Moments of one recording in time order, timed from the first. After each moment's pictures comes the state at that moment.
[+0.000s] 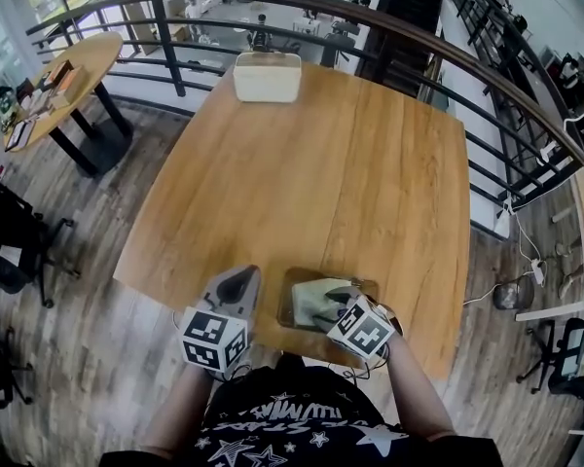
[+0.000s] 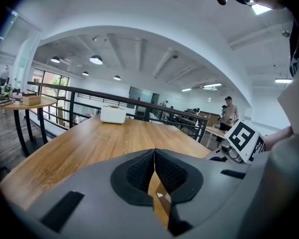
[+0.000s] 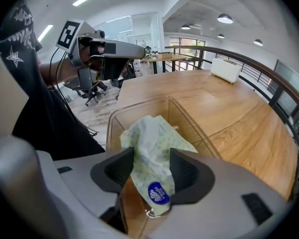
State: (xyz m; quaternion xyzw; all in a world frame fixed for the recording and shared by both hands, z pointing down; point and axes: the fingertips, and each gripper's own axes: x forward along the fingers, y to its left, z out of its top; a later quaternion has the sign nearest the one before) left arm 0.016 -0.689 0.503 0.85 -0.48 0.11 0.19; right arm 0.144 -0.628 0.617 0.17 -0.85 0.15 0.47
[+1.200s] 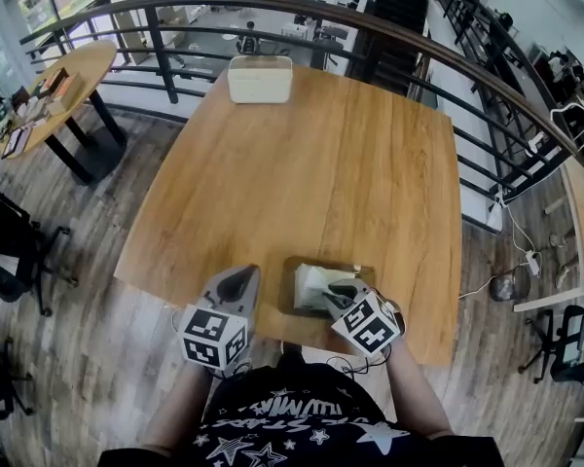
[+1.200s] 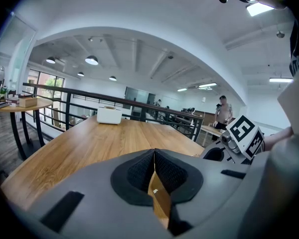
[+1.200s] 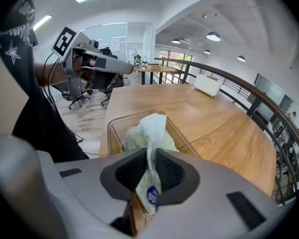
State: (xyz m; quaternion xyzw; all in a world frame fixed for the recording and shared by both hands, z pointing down) left arm 0.008 -0.656 0.492 0.86 -0.46 0.12 0.18; right arm 0.143 -0.625 0.581 0.26 -0.86 0.09 0.43
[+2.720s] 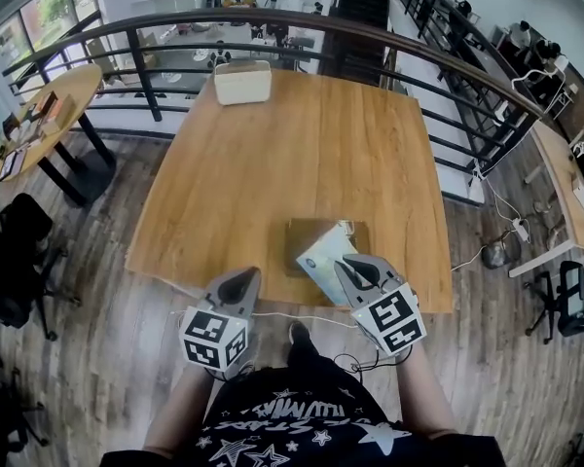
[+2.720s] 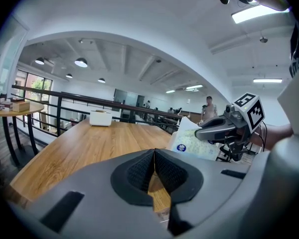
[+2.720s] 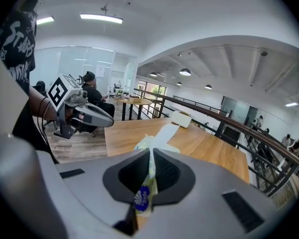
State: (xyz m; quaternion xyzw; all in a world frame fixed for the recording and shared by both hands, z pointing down) left arm -0.025 -0.508 0.464 0.89 -0.41 0.11 0.15; right arm 0.115 -0.505 0.443 0.42 -0.86 0.02 0.27
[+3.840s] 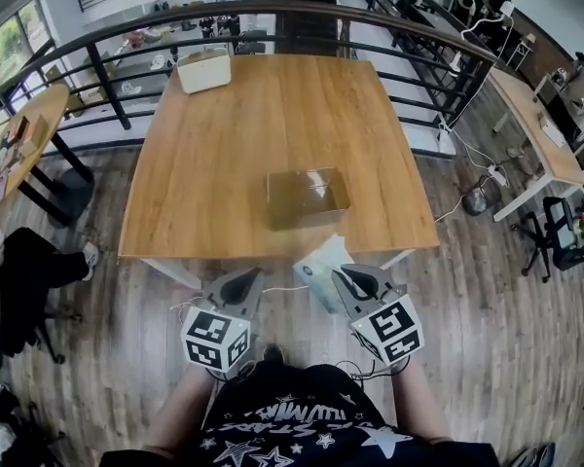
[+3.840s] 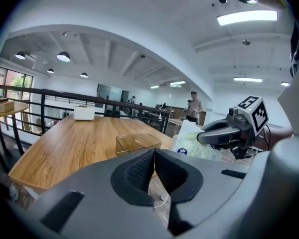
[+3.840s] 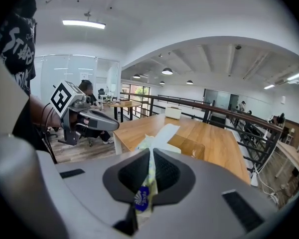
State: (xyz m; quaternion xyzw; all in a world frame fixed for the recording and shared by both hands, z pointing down) left arm -0.009 -0.354 0.475 0.93 -0.32 0.14 0.14; right arm 0.118 -0.314 0.464 0.51 -0.83 0.09 0.23
